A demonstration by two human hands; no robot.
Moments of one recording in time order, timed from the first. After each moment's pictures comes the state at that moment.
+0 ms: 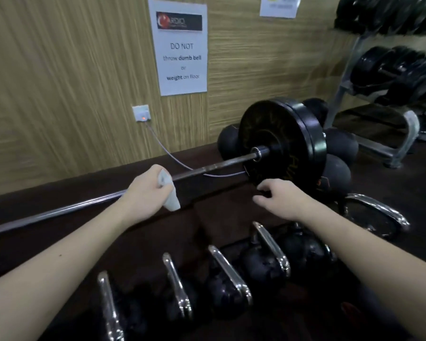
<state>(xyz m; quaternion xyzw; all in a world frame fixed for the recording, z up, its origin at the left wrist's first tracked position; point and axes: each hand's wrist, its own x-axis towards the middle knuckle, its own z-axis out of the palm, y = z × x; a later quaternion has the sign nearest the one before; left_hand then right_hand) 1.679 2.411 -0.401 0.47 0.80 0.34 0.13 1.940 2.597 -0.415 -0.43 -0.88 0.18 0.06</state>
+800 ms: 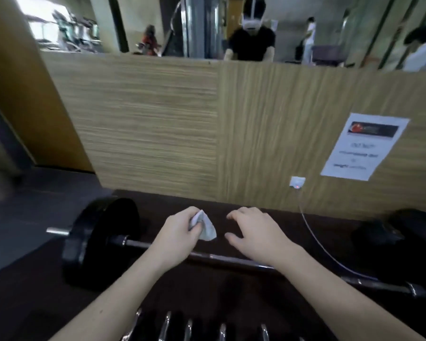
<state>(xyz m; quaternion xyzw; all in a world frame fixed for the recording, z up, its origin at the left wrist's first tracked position) 1.500 2.040 -0.006 0.26 0.87 0.41 0.07 1.568 2.245 0.010 -0.03 -1.00 0.08 -0.02</state>
